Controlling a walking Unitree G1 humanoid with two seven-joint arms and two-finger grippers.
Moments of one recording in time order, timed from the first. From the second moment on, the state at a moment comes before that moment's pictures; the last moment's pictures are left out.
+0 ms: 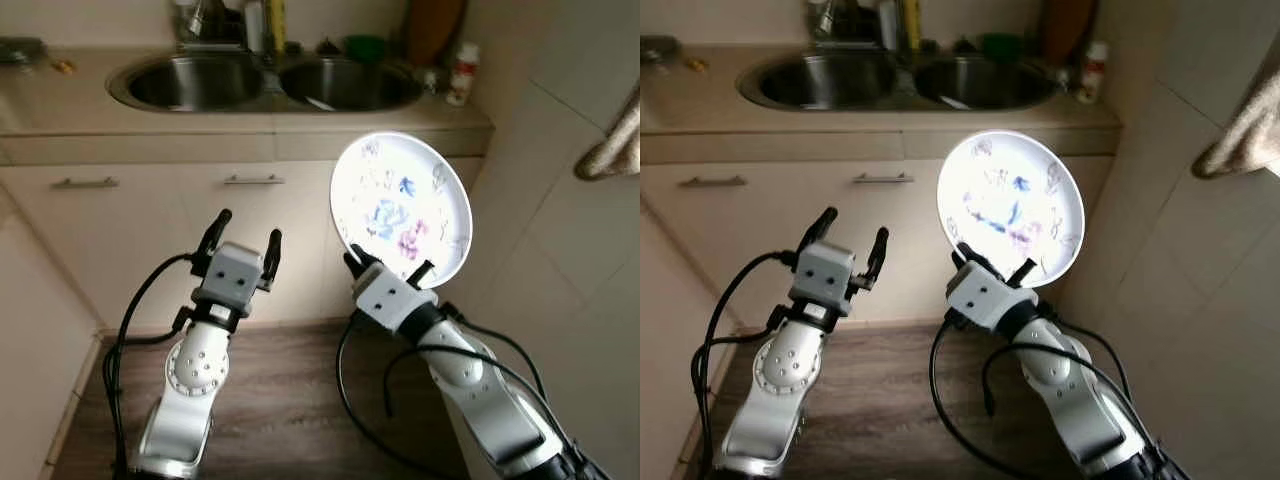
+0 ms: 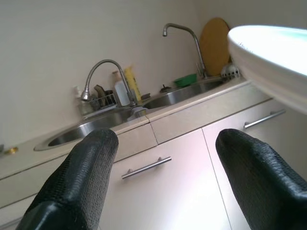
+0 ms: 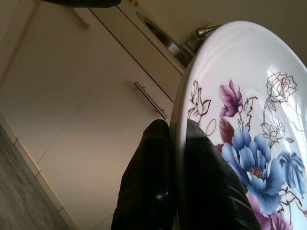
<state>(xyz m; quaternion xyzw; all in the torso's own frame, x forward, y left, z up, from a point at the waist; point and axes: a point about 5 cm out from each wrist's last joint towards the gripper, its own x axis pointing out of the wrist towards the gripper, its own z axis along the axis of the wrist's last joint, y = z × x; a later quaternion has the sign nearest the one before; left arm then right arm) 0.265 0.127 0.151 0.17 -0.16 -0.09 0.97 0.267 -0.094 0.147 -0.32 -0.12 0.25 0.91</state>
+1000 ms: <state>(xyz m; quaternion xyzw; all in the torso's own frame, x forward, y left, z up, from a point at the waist) 0.265 0.142 0.154 0.17 -0.16 -0.08 0.97 0.284 -0.098 0.153 -0.26 -0.10 0.18 0.94</state>
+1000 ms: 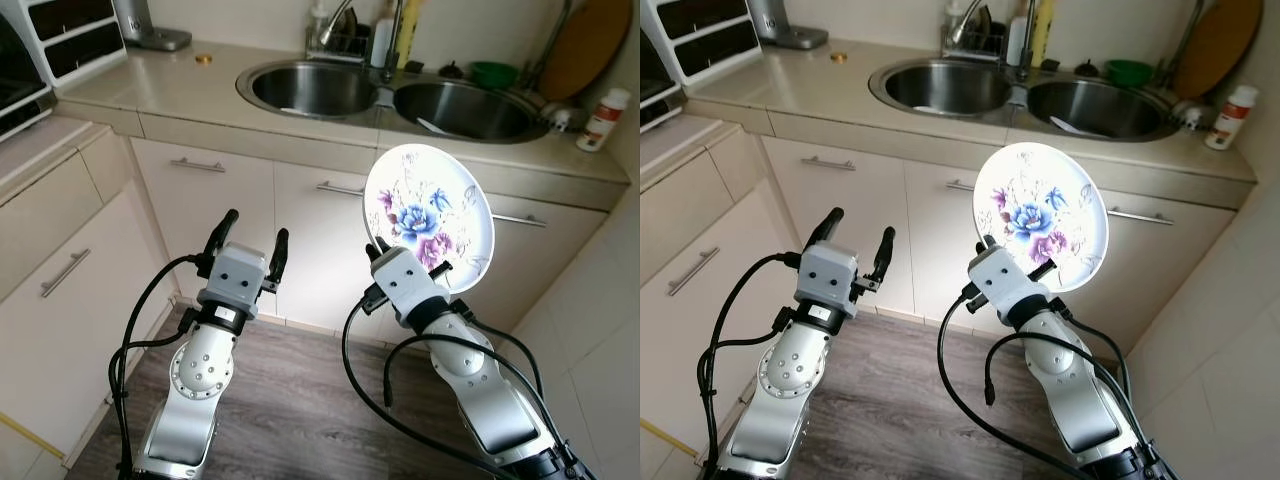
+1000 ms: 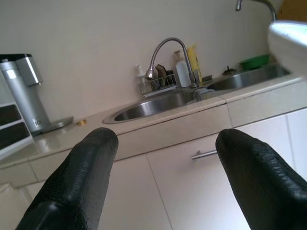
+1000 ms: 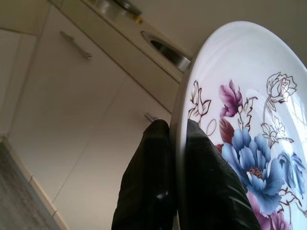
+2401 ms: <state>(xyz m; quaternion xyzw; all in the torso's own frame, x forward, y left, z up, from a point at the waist) 0.268 0.132 0.162 0.16 -0.19 -0.08 0.97 0.297 -0.132 0.184 -0.24 -0.20 0.05 0.95</state>
